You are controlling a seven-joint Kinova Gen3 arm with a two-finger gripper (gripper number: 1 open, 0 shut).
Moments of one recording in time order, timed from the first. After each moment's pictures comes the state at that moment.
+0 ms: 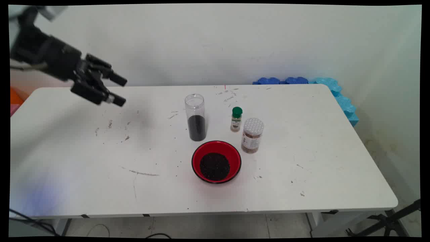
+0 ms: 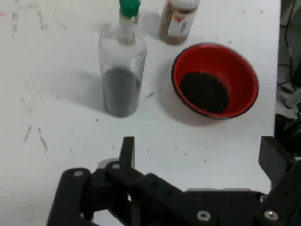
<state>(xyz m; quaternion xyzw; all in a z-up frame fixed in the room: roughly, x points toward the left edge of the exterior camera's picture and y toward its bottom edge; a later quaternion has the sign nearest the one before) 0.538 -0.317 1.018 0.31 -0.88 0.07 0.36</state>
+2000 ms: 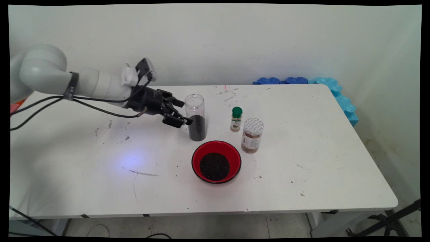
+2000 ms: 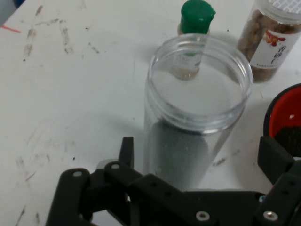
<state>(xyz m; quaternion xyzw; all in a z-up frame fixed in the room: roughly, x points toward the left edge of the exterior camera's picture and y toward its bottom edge) 0.436 -0.399 0.842 0.33 -0.85 0.14 0.39</state>
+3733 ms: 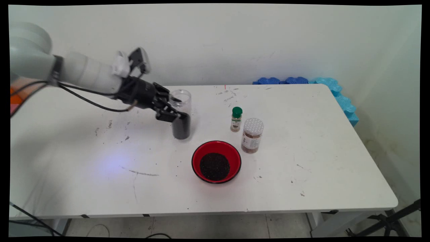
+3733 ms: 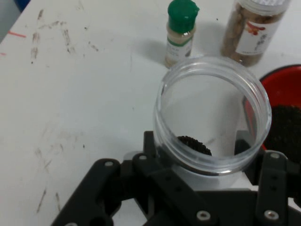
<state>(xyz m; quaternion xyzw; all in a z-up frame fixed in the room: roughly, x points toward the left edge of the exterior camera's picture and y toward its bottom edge) 0.440 -0.383 0.892 0.31 -0.87 0.14 0.36</state>
